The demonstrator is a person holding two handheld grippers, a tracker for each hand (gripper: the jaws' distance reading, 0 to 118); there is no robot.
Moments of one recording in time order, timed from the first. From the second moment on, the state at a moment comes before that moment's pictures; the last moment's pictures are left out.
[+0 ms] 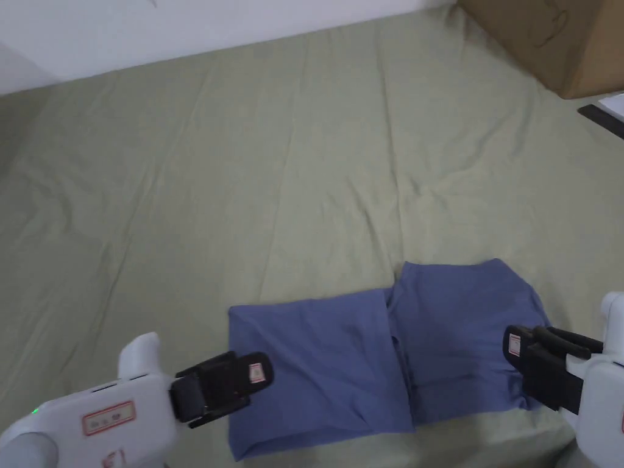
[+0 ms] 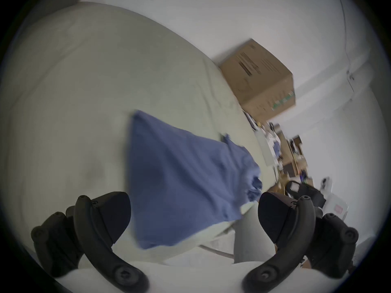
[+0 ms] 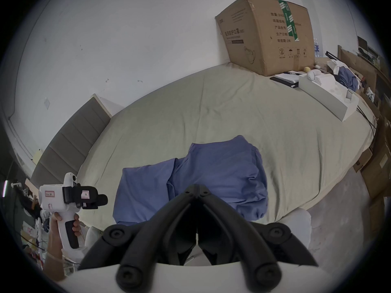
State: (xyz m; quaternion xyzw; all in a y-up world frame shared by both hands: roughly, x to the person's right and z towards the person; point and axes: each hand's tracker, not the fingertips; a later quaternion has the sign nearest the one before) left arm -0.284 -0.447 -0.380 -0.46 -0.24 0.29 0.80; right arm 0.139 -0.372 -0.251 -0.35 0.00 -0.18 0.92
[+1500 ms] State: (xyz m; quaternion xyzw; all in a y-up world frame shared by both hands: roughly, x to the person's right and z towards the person) left arm -0.384 -0.421 -0.381 -0.53 -0.14 0.32 0.78; right arm 0.069 -0.356 -0.269 -0.34 0.10 -0.11 0.93
